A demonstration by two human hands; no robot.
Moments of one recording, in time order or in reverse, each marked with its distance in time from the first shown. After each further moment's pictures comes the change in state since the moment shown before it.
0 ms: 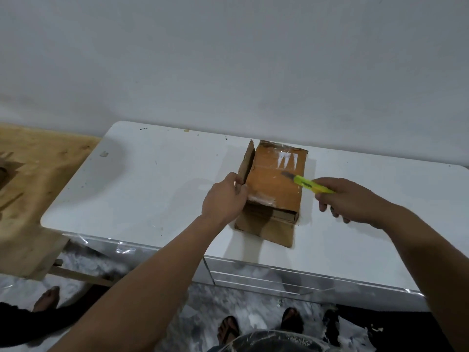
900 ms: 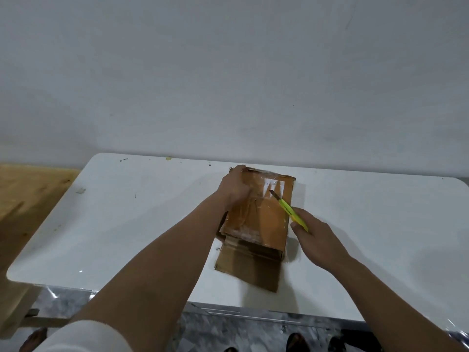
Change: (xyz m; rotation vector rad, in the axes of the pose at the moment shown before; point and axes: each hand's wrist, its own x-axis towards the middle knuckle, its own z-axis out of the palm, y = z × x) left_hand 0.114 0.063 0.026 -0.208 -0.237 -0.064; right_hand 0.038 0.030 0.050 0.129 0.266 -0.040
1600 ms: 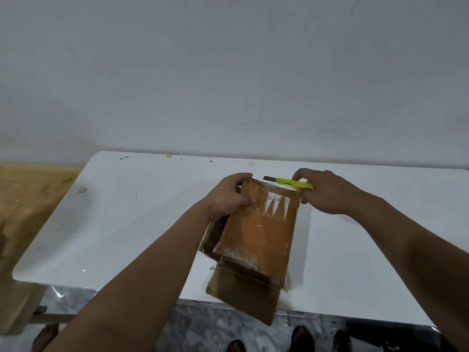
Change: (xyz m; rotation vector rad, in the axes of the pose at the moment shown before) left_hand -0.024 -0.021 -0.016 -0.182 -0.209 0.034; right_hand 0.066 -0.036 -0.066 -0.401 -0.182 -0.136
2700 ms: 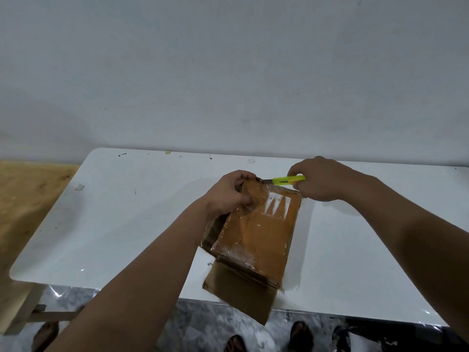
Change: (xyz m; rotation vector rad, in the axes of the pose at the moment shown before) left_hand 0.004 -0.003 -0.001 -0.144 -0.040 0.006; right_hand 0.017 -0.023 -0.016 -0.247 -0.037 -0.034
